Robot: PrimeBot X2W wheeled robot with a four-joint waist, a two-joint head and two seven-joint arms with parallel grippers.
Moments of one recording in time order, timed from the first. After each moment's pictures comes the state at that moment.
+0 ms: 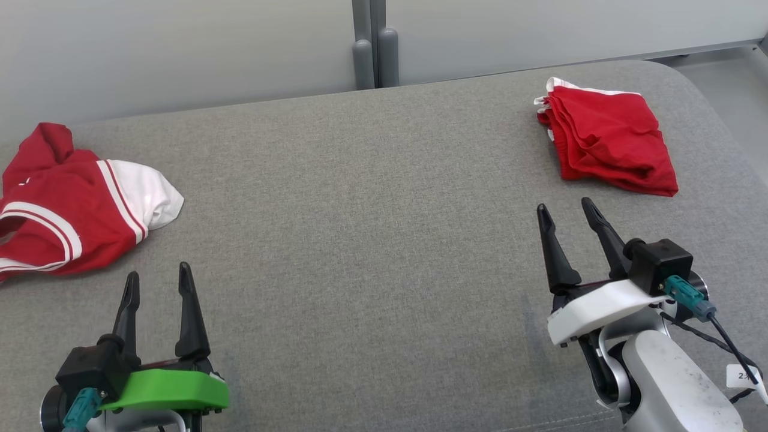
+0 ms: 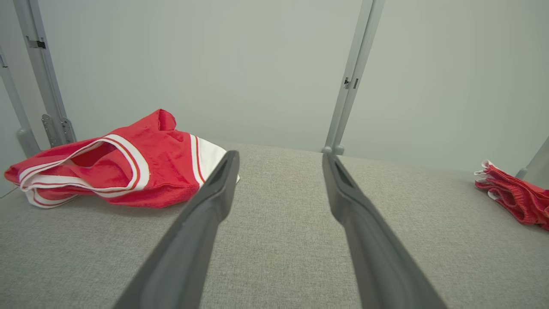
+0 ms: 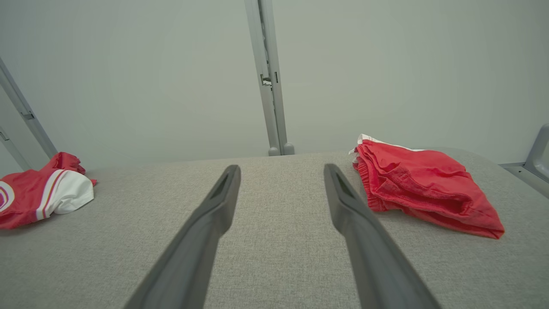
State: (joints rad) left arm 0.05 0.04 -0.09 -0.01 -0.34 0.12 -0.26; right arm -0.15 -0.19 0.39 0.17 0.37 -0.13 -0.25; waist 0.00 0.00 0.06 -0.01
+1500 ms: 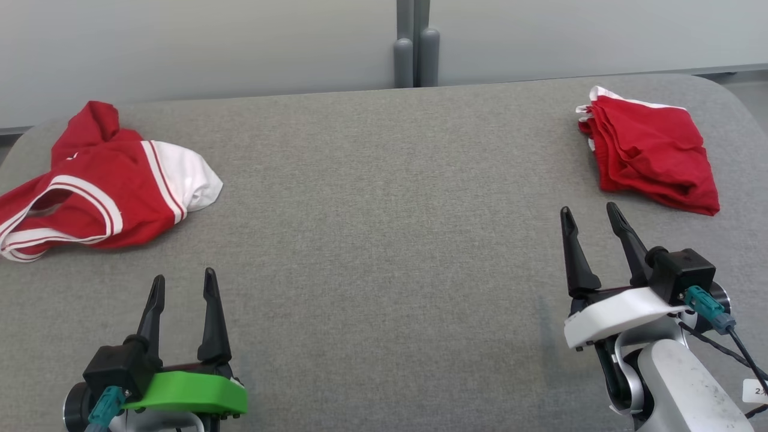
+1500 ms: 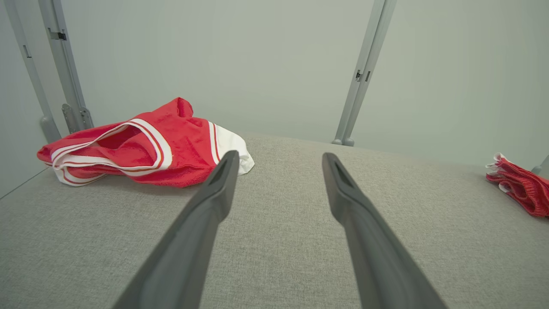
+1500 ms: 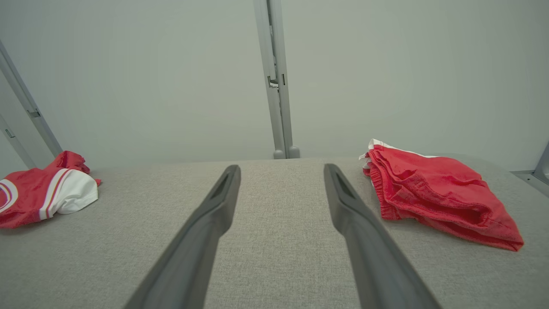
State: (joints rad) left arm 0.06 0.04 -0.14 0.00 -0.34 0.12 -0.26; right arm -0.09 -0.17 0.30 0.13 0.31 -0.12 -0.25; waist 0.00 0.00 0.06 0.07
